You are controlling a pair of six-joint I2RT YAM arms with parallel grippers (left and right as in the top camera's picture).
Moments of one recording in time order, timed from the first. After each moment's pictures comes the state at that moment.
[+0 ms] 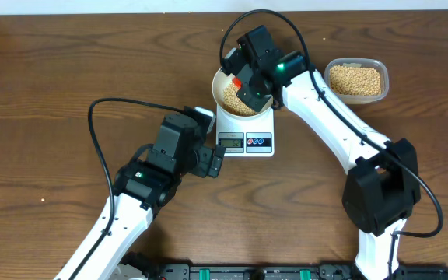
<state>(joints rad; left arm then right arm) -0.45 1.14 0.83 -0.55 0.02 -0.07 0.54 2.04 1.79 -0.86 0.00 -0.36</state>
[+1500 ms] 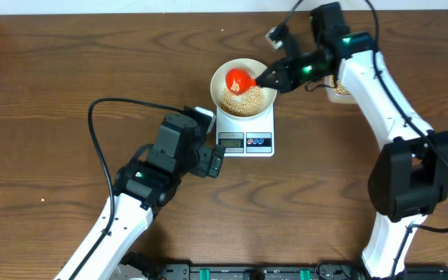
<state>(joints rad) -0.45 1.14 0.83 -0.55 0.02 -0.07 0.23 2.04 1.79 -0.89 -0.88 -0.16</state>
